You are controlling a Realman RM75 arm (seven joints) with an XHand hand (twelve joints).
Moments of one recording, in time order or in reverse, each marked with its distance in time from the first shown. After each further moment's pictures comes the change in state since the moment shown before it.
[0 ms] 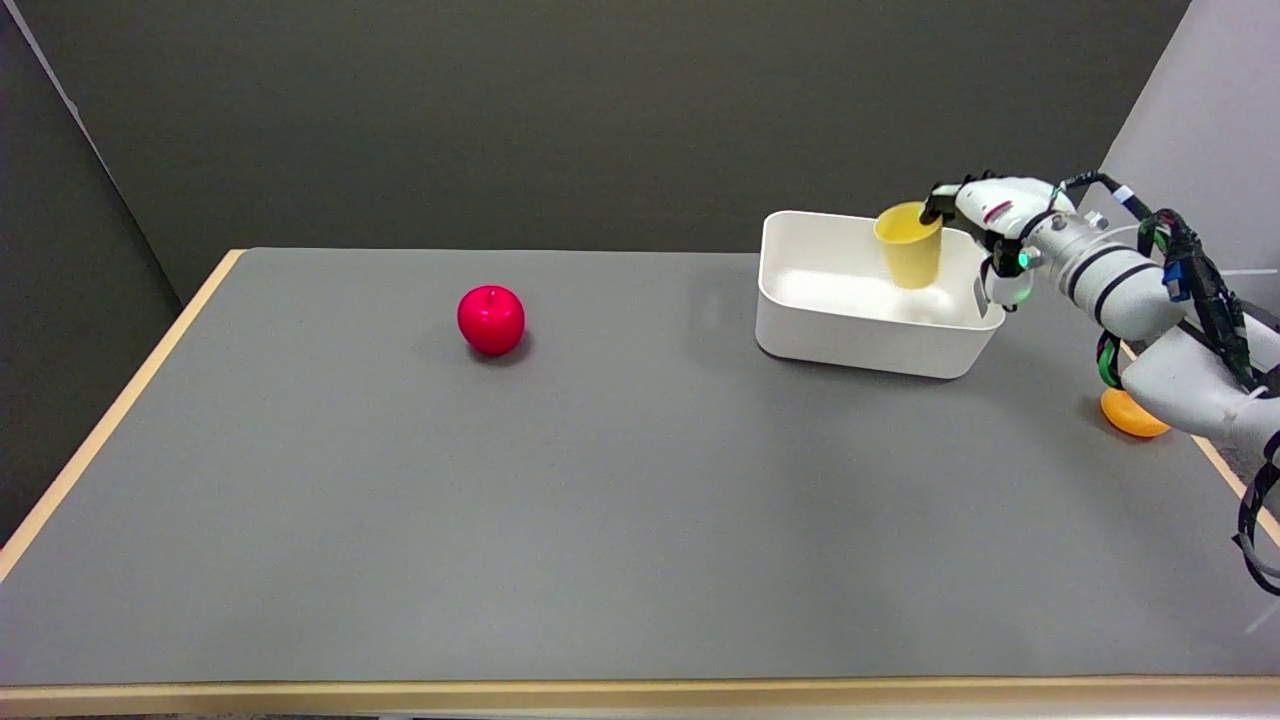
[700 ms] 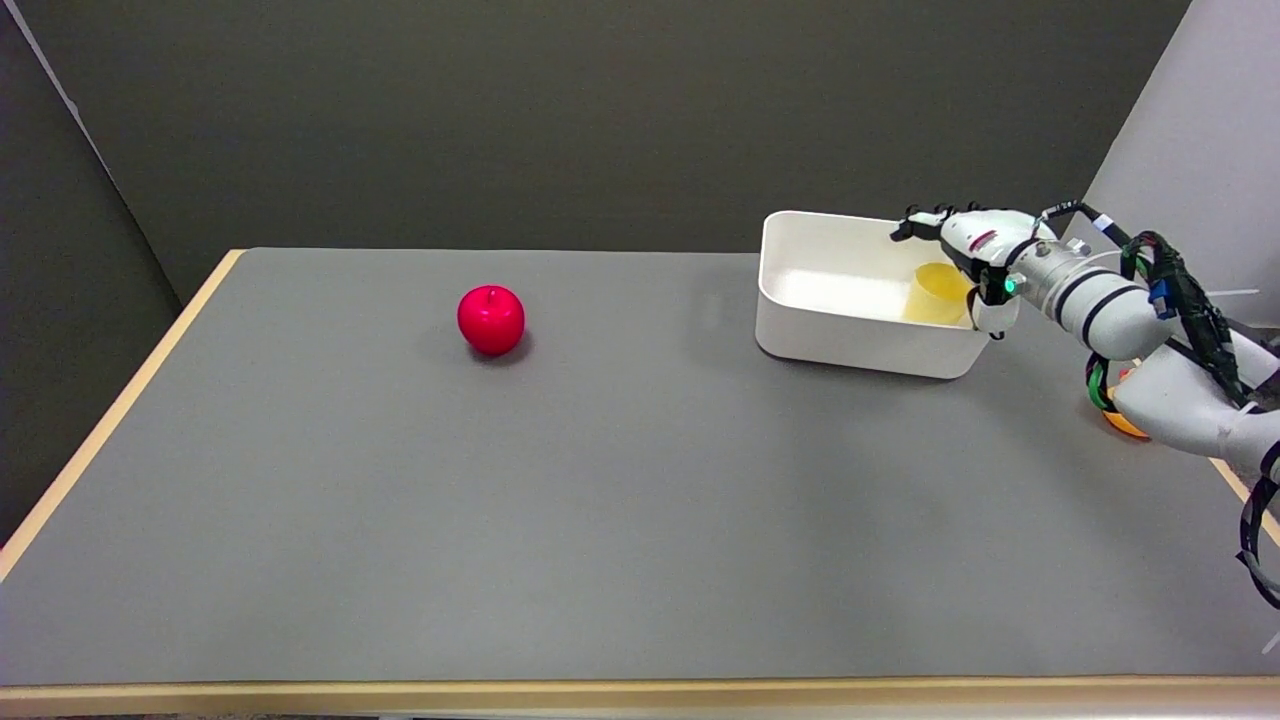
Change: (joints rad) arm -0.023 0.007 -0.053 0.013 0.065 -0.023 -0.008
